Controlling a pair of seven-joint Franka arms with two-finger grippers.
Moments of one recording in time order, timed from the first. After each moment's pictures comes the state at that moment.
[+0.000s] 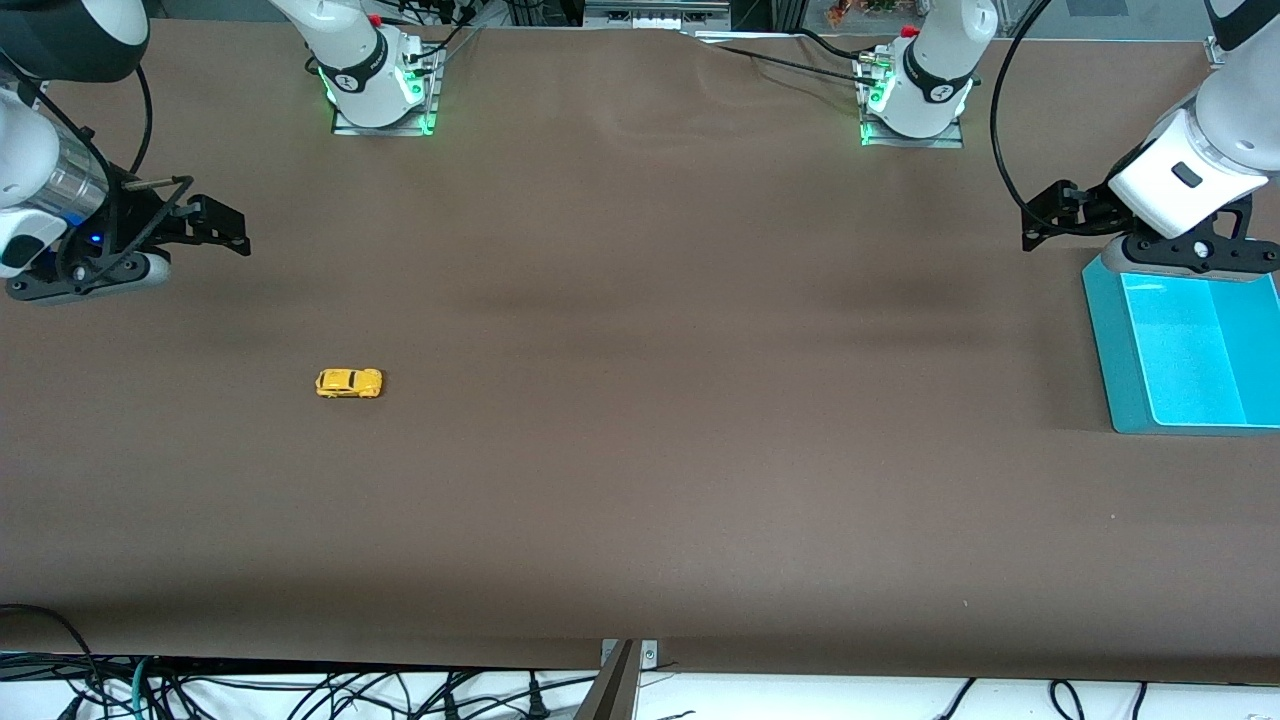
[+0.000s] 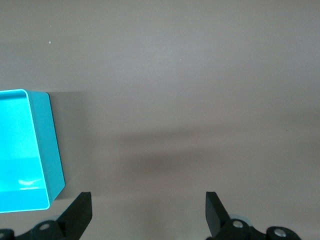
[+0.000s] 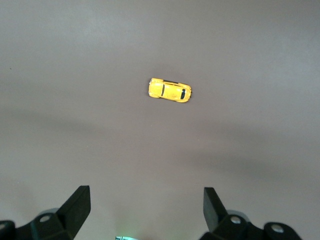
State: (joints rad) left arm 0.00 0.00 -0.11 -1.63 0.01 1.55 -0.03; right arm -0.06 0.03 0.12 -1.72 0.03 1.62 -0.13
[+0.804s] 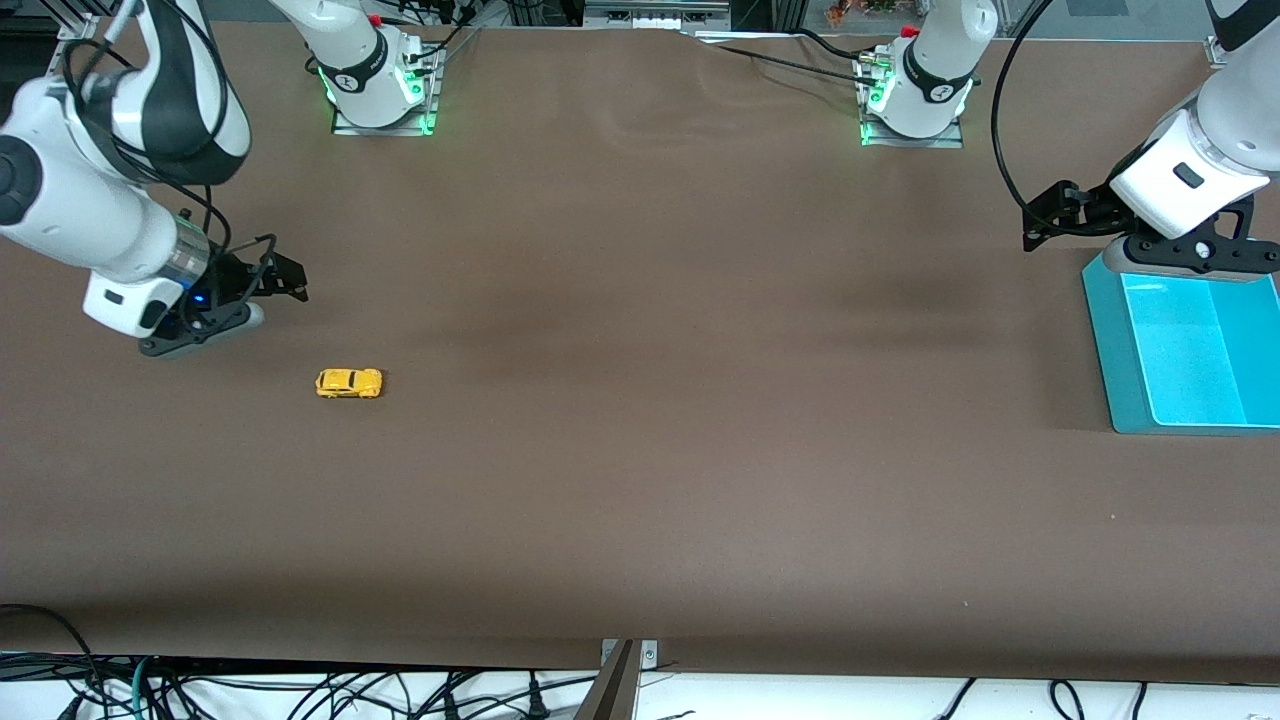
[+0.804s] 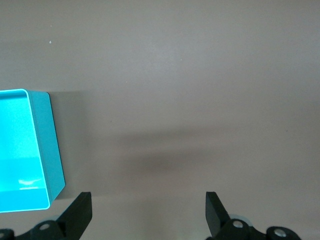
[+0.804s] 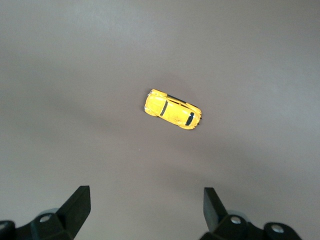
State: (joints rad) left arm 0.00 0.00 -0.11 -1.63 0.01 1.55 -0.03; right arm -0.06 0.10 0.12 -2.01 0.02 2.03 -0.38
